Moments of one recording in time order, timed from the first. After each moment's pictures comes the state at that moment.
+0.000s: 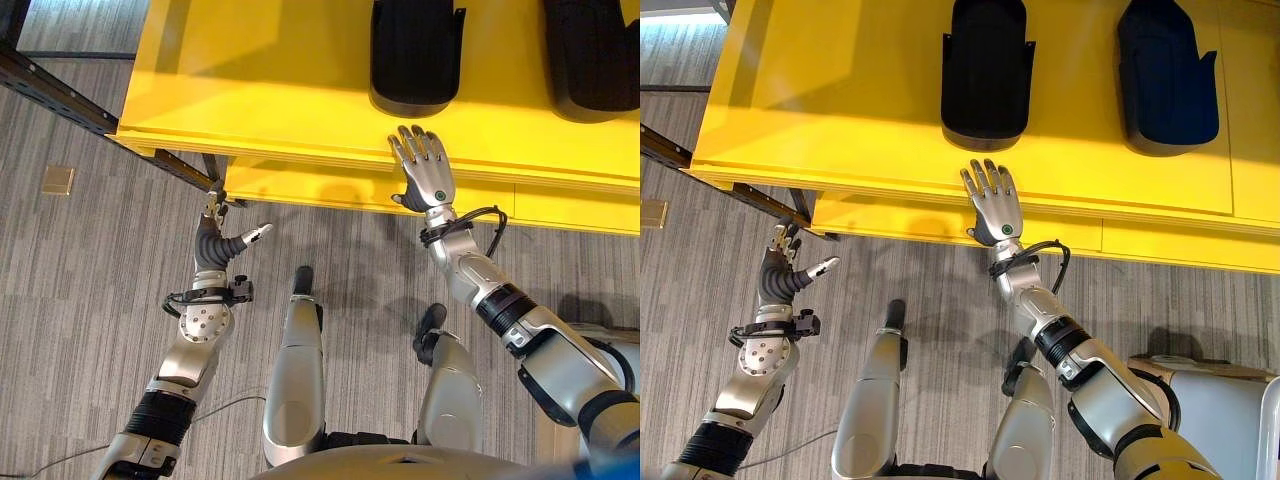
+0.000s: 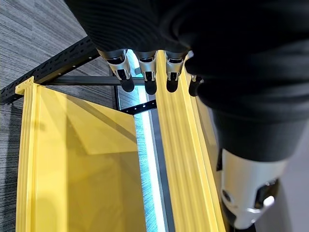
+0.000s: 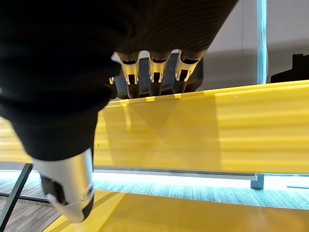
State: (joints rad) left arm -0.05 0.48 -0.16 0.07 -0.28 -0.28 0.40; right arm -0.72 -0.36 0.63 0.54 -0.89 0.21 -0.64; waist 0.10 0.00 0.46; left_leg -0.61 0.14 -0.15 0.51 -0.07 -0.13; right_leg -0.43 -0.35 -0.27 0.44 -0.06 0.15
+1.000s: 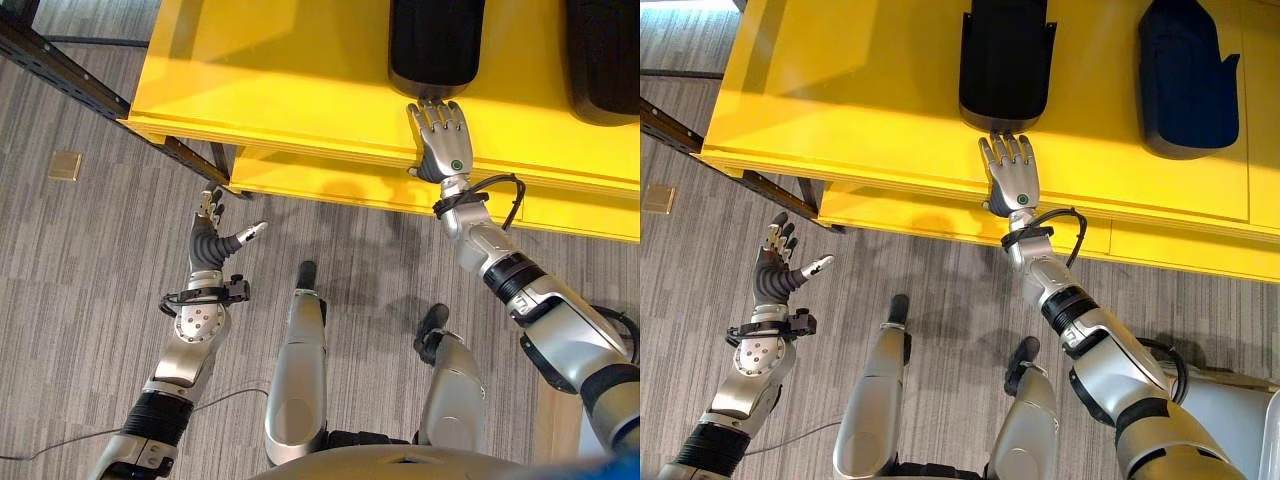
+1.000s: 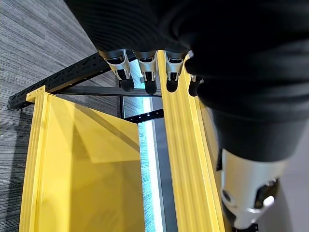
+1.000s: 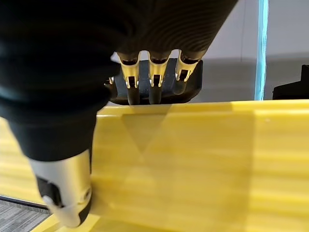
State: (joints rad) left arm -0.05 0.49 -0.14 0.07 -0.31 -0.29 0.39; right arm -0.90 -0.40 0.63 0.71 -0.81 0.21 -0.63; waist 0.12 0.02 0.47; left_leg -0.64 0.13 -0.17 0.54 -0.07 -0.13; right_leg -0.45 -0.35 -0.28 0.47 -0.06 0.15
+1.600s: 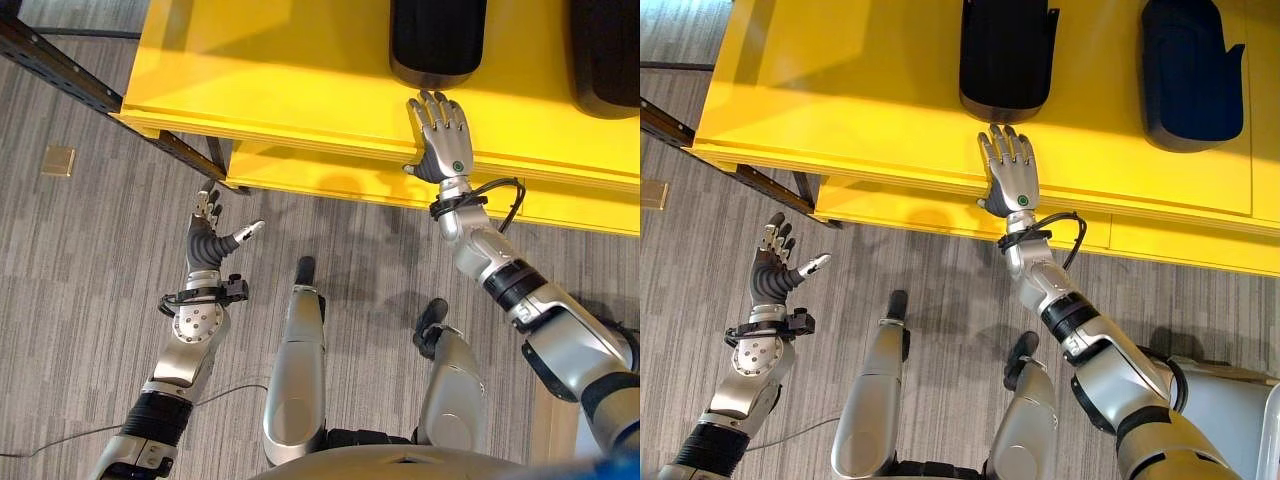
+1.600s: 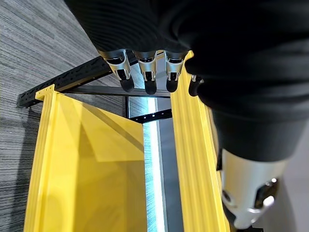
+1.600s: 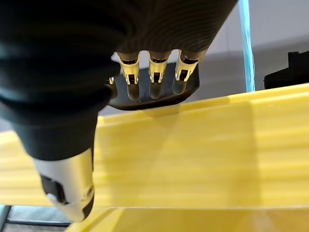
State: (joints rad) left arm -0.05 0.49 -0.13 0.07 -0.33 -0.29 0.40; right arm -0.75 -0.40 0.57 0.49 -0.74 0.17 -0.64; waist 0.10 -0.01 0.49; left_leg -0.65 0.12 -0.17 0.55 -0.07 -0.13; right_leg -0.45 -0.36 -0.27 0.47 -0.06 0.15
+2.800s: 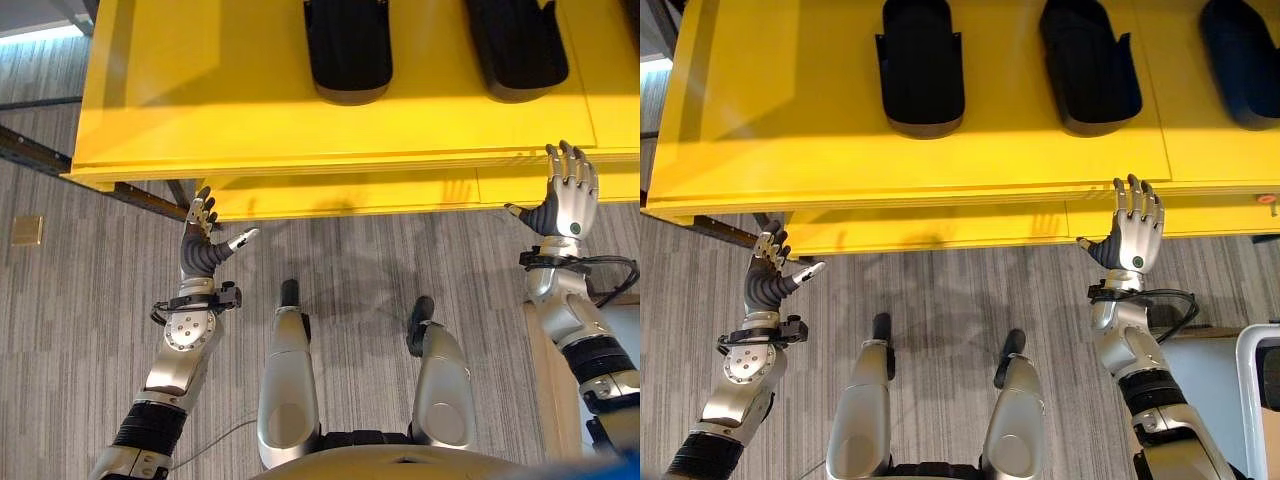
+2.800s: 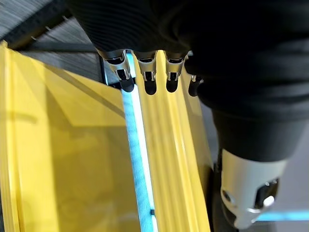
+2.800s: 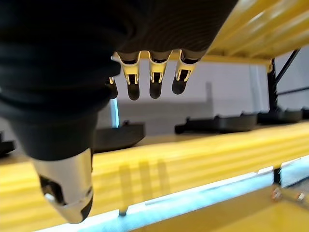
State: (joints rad) left arm -0.01 0.49 -0.10 0.06 -0.32 -0.29 0.32; right arm -0.36 -0.63 0.16 0.39 -0.66 0.12 -0.75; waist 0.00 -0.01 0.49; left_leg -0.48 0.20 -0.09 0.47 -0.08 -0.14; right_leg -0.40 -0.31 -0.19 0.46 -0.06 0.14
